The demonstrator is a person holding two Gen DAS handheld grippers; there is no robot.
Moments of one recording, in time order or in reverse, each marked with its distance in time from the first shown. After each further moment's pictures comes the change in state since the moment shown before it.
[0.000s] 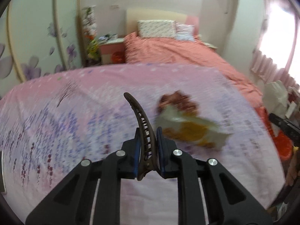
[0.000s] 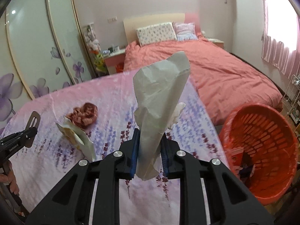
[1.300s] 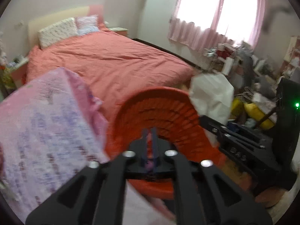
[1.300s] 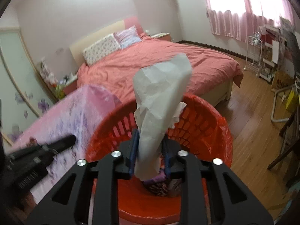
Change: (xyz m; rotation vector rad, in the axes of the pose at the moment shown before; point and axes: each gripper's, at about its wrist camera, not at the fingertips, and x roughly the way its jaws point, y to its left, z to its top) left arm 0.082 -0.387 -0.002 0.357 0.091 -0.444; right arm -0.028 -0.232 -0.032 0.317 -0.030 -0.189
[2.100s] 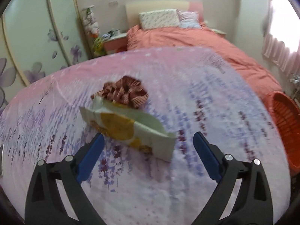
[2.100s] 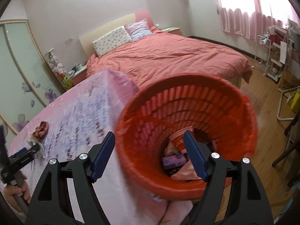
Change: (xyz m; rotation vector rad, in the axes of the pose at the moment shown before) left arm -0.100 0.211 -0.099 -0.353 0.048 0.632; right arm -0.013 0.053 -0.027 -0.023 0.037 0.061
